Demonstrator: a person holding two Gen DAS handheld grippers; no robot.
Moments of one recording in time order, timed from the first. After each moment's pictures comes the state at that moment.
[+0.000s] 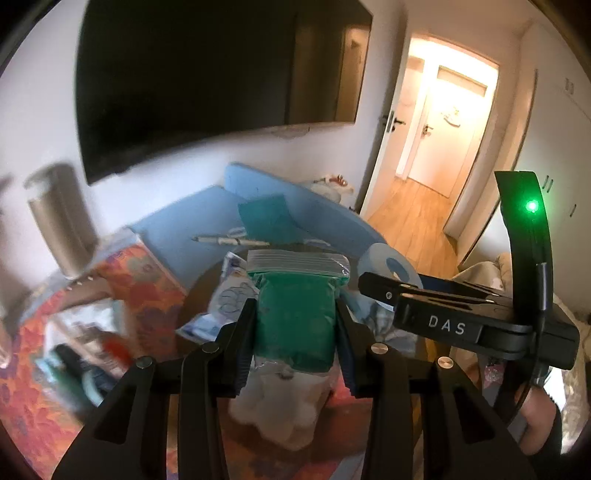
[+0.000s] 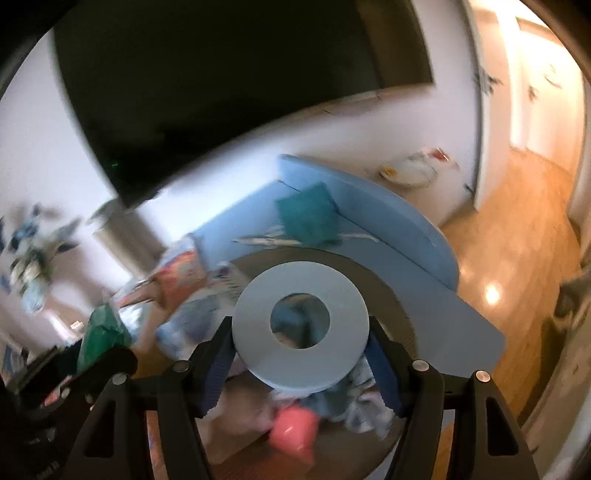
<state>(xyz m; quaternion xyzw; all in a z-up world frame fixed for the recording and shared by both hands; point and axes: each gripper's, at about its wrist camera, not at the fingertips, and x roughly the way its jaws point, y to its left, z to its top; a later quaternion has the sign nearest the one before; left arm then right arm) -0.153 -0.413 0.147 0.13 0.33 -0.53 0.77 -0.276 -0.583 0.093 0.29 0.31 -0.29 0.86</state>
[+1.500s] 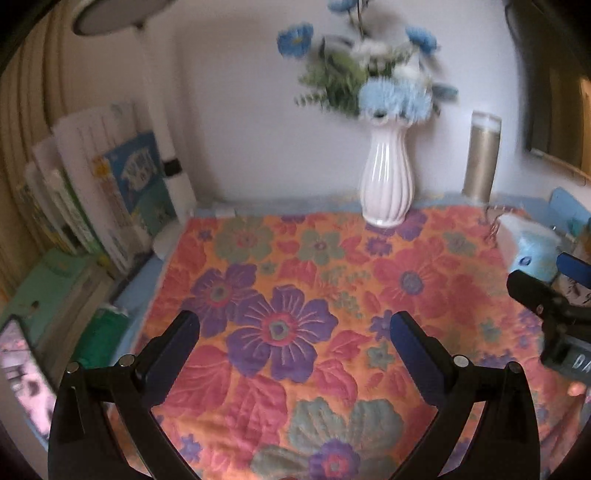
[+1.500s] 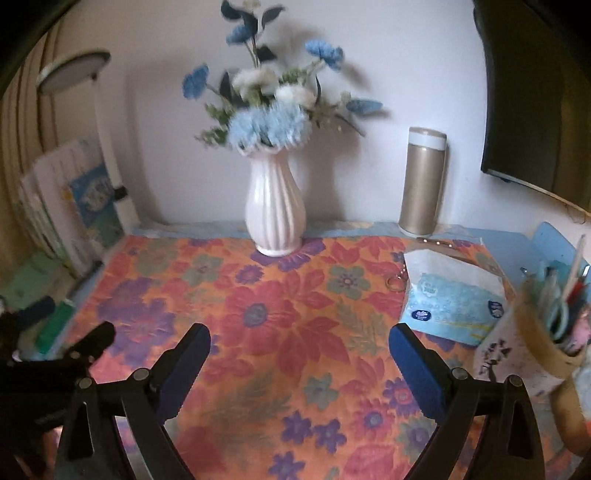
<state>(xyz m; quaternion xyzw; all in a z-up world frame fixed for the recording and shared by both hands) -0.009 -0.003 0.076 0.08 0.33 -0.06 0.94 -0.059 -0.192 0.069 0.04 0.31 -0.06 0.95</state>
